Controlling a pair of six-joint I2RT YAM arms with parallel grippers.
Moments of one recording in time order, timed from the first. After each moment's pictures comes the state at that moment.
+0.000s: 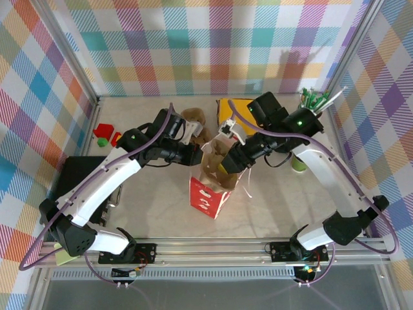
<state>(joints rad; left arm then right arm) -0.68 1.37 1.46 -0.96 0.34 -0.36 0.67 1.46 1.79 -1.40 -0.76 -0.15</state>
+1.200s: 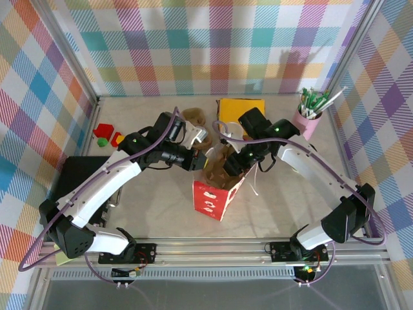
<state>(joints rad) -0.68 1.35 1.39 -0.89 0.46 -0.26 0.62 1.48 1.48 -1.19 -0.43 -0.13</state>
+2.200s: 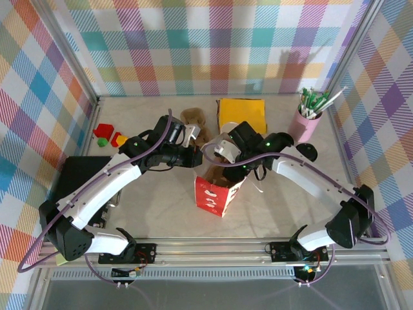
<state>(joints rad) -0.68 1.33 1.32 -0.82 0.28 -0.47 0.74 1.44 1.33 -1.01 -0.13 -0.27</state>
